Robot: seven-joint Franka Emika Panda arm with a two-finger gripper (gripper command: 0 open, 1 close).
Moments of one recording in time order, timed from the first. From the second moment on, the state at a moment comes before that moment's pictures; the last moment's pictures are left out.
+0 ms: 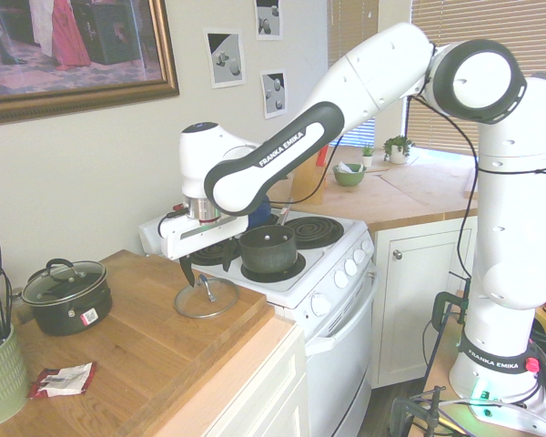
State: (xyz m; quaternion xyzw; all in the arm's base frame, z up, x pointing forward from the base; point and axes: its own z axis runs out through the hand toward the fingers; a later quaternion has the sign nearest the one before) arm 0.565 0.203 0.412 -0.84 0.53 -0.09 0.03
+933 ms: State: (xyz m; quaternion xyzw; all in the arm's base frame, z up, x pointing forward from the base) arm 0.576 0.219 0.379 -0.80 0.60 -0.10 0.01
